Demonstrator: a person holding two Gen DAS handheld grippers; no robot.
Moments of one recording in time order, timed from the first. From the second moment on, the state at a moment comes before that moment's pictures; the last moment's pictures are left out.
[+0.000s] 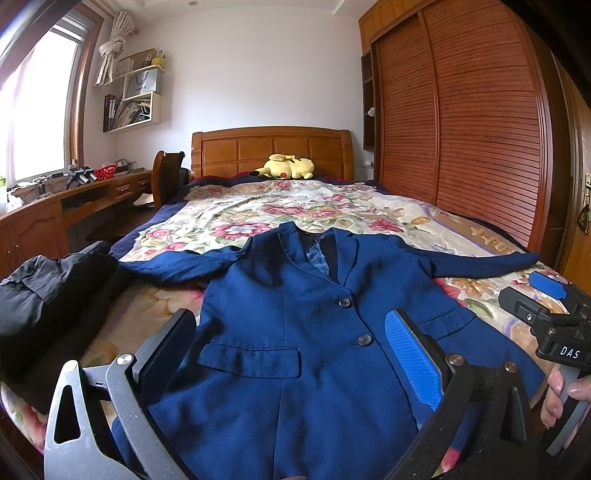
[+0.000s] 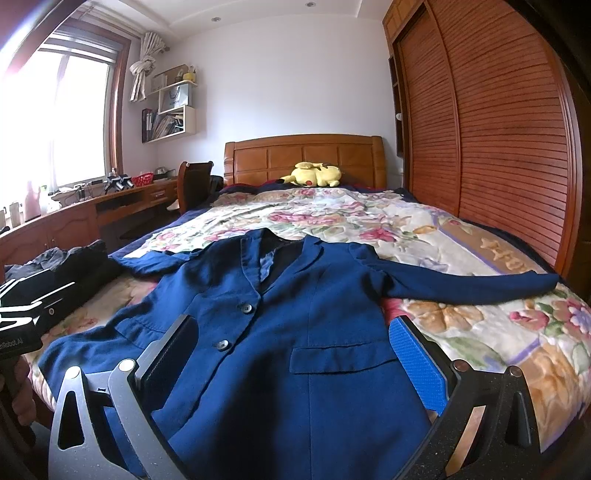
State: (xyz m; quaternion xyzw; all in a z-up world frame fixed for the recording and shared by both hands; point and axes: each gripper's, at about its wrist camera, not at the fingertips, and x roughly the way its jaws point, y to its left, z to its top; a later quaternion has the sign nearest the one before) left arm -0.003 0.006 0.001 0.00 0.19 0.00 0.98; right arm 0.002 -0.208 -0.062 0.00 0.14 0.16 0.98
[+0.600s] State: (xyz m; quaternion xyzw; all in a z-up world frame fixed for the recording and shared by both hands) left arm -0.003 0.006 0.001 0.00 0.19 0.00 0.98; right arm 0.003 -0.207 -0.063 0.00 0.14 0.15 0.98
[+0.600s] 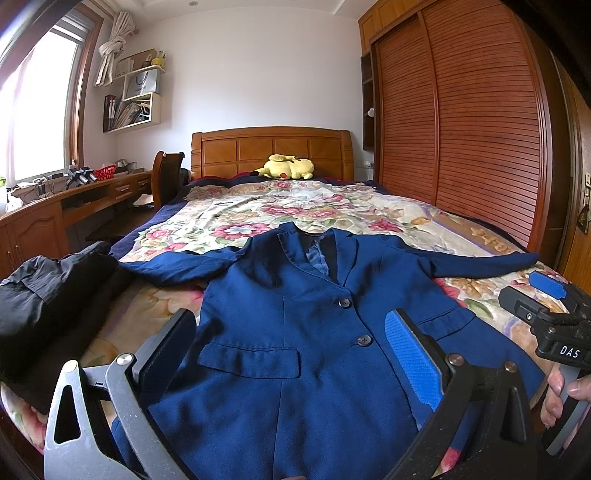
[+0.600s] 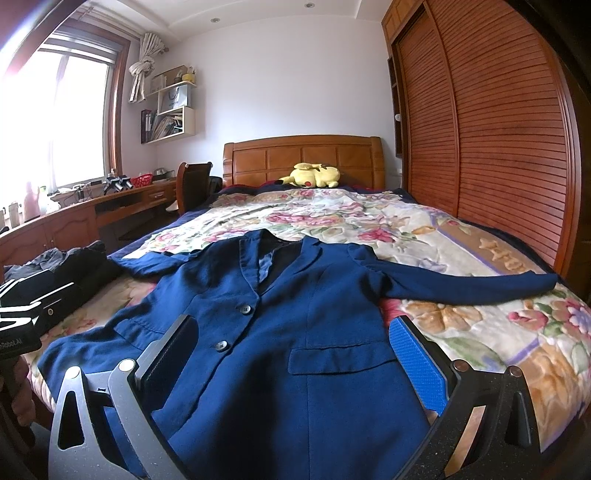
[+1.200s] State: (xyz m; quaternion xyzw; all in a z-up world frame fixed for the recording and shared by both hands) left arm -0.002 0.008 0.000 -0.01 0.19 0.00 0.98; right arm 0.002 -0.206 -0.064 0.00 0.14 0.15 0.98
